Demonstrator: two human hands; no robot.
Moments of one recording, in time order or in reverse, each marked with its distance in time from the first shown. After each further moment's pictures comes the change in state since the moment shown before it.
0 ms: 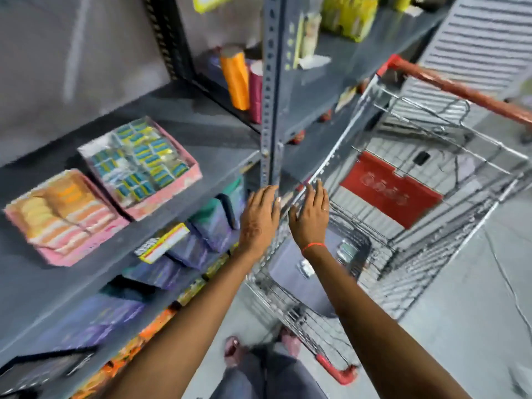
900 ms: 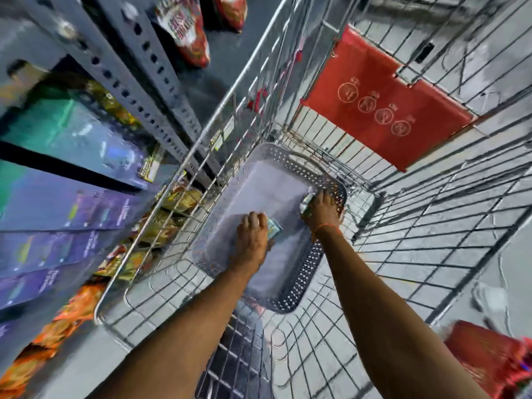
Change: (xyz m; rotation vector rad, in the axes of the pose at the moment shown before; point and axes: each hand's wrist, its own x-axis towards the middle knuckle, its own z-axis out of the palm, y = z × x) left_hand -0.113 -0.039 0.308 0.432 -0.893 -0.079; right_hand 0.040 0.320 0.155 -0.203 -0.599 0.448
